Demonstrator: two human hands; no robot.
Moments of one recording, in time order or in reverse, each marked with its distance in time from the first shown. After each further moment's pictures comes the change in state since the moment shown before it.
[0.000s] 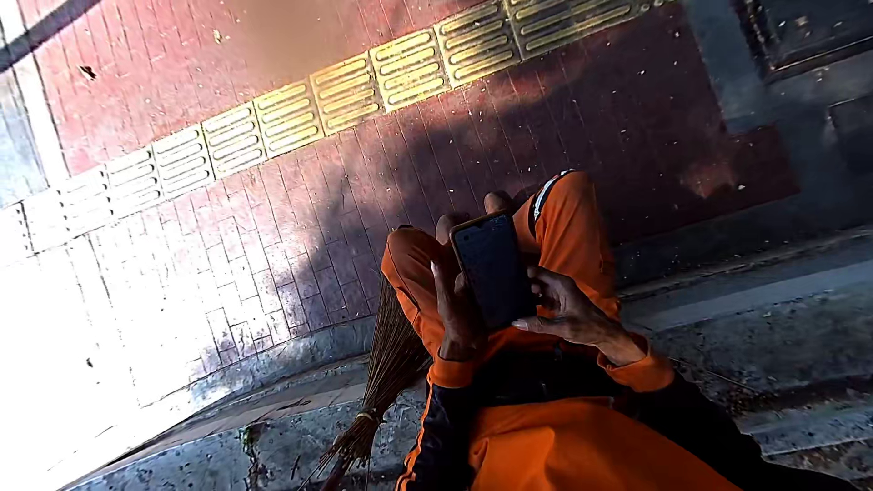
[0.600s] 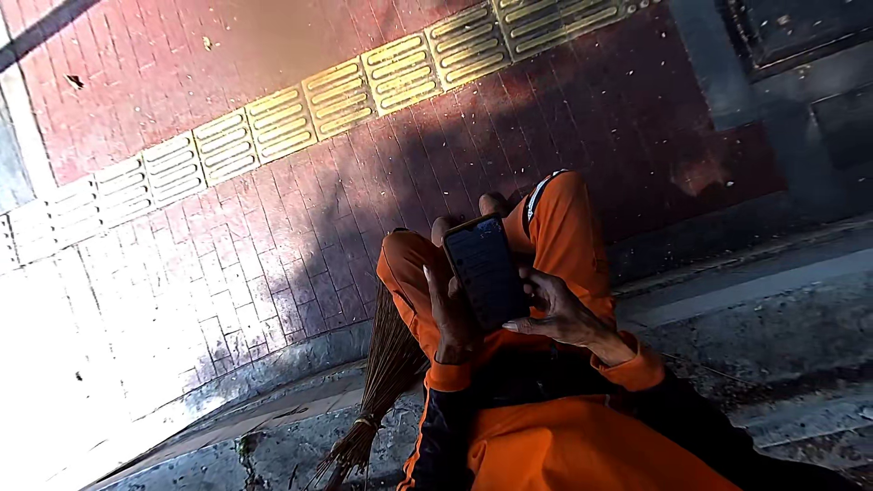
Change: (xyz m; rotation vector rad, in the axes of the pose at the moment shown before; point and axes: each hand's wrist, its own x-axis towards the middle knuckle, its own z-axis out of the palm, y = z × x) left_hand 0.000 0.000 0.001 -0.016 0.024 -0.008; right_hand 0.001 0.000 0.006 0.002 0.043 0.026
